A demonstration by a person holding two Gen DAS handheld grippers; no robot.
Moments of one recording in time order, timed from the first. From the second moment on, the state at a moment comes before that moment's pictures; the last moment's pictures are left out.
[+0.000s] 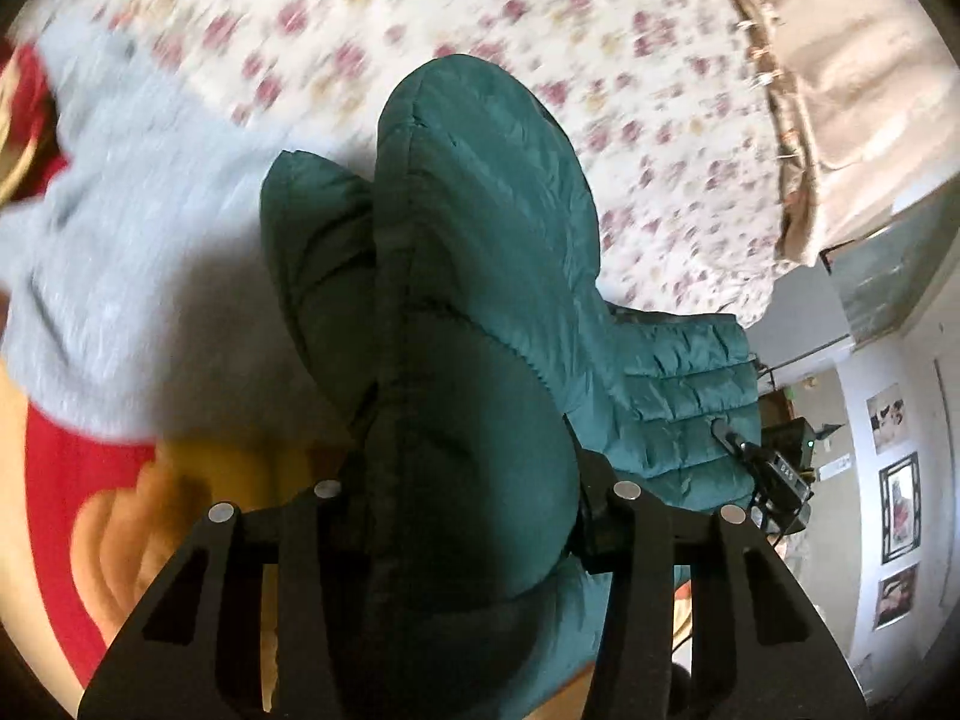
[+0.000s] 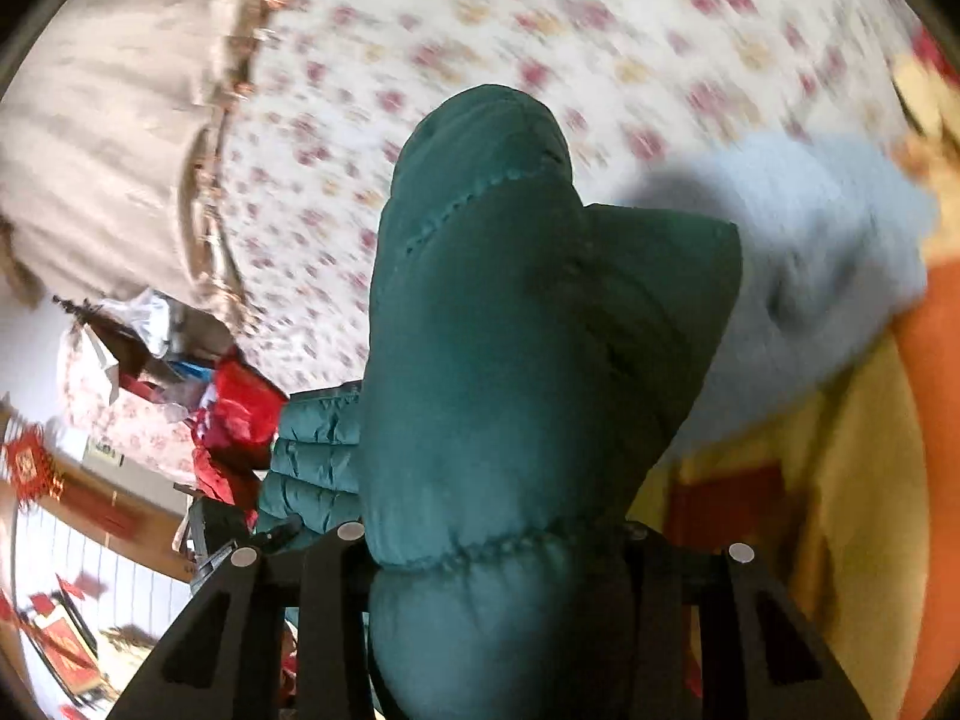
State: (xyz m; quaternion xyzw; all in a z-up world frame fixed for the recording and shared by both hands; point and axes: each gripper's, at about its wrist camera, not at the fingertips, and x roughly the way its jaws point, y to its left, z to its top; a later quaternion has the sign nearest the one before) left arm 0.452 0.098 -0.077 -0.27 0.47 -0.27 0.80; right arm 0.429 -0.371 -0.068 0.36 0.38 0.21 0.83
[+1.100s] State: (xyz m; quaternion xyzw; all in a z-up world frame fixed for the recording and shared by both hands) left arm 0.423 0.108 -0.109 -0.11 0.51 -0.06 0.85; right arm 0.388 -0.301 -0.096 0.09 0.40 0.02 0.91
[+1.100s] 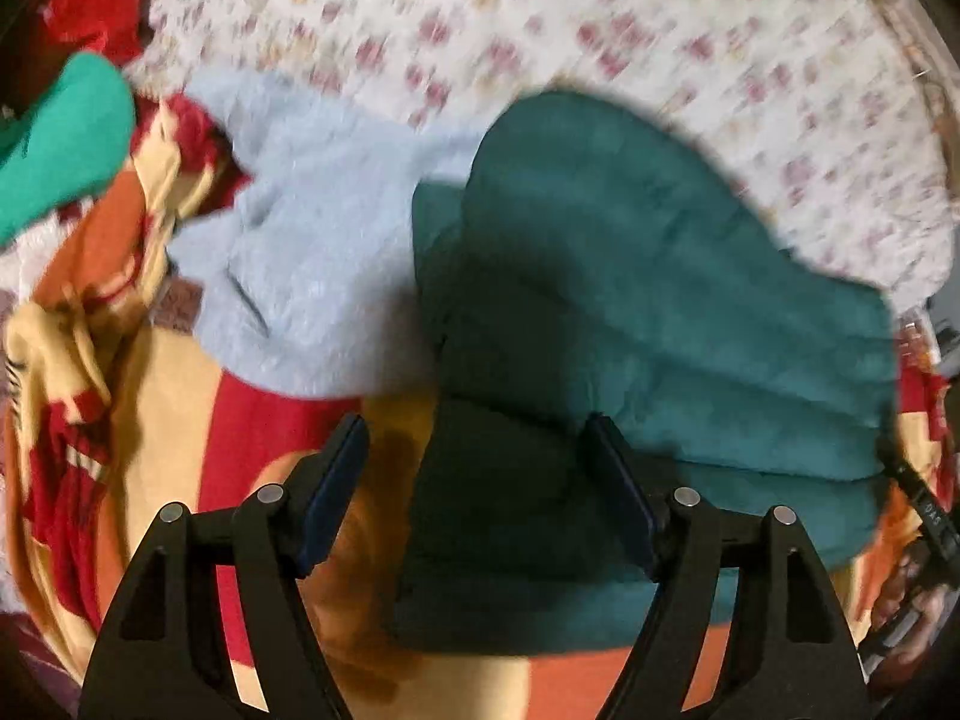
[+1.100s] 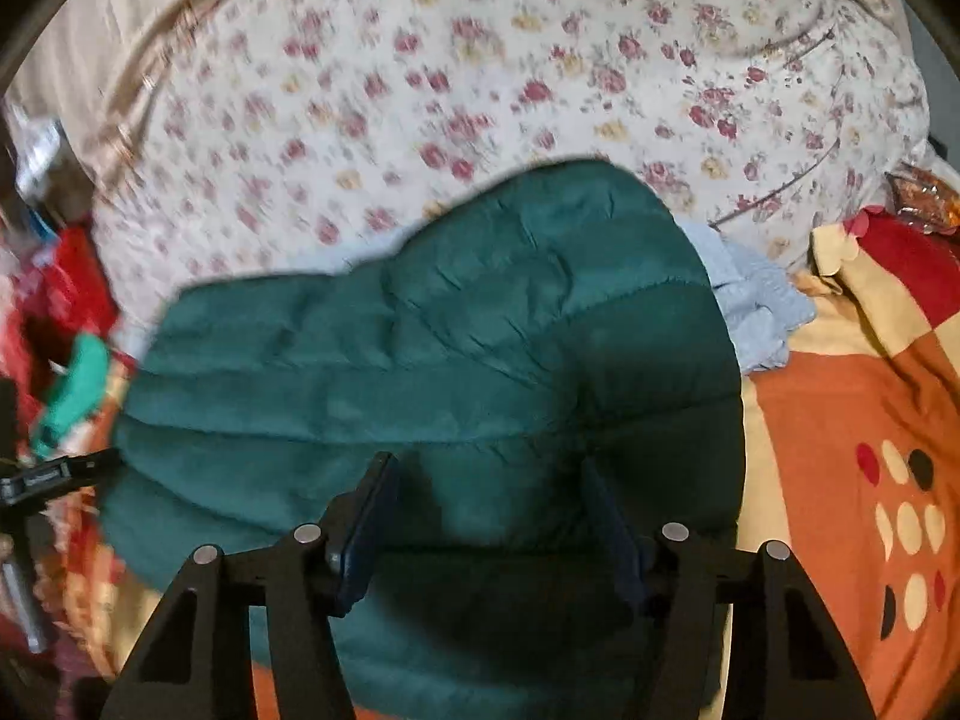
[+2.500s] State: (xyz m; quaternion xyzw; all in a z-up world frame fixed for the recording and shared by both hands) left arm 0.339 0.090 -0.116 -0.06 0.43 -0.01 0.90; right arm 0.318 -0.283 -0.110 0.06 0.38 -0.03 0.92
